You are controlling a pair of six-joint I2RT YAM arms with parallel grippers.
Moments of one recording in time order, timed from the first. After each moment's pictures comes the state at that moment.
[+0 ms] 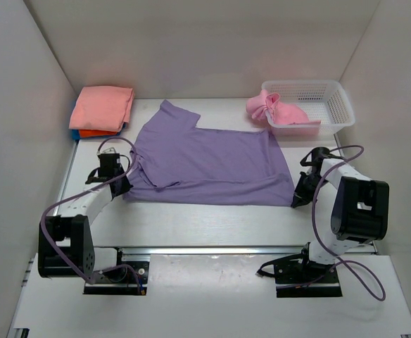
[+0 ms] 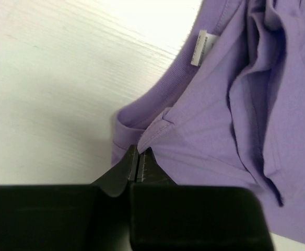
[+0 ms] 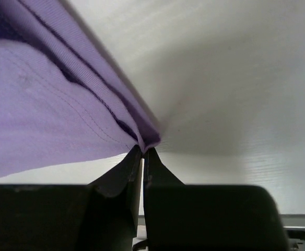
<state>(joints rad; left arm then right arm) 0.00 1.31 0.64 -0.27 -0.15 -0.38 -0.16 1.59 0.89 -0.77 -0.14 0.33</state>
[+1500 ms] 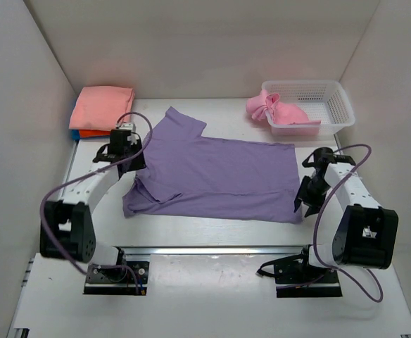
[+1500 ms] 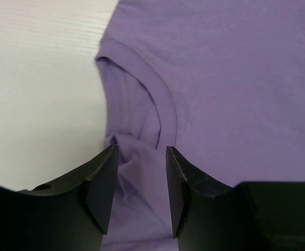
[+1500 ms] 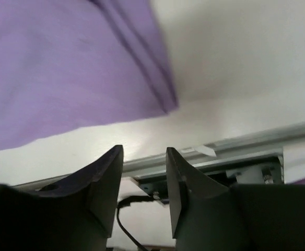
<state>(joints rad) -0.12 1.38 0.92 -0.34 -0.07 -0.24 -0.14 1.36 0.90 -1.09 -0.04 0.34</state>
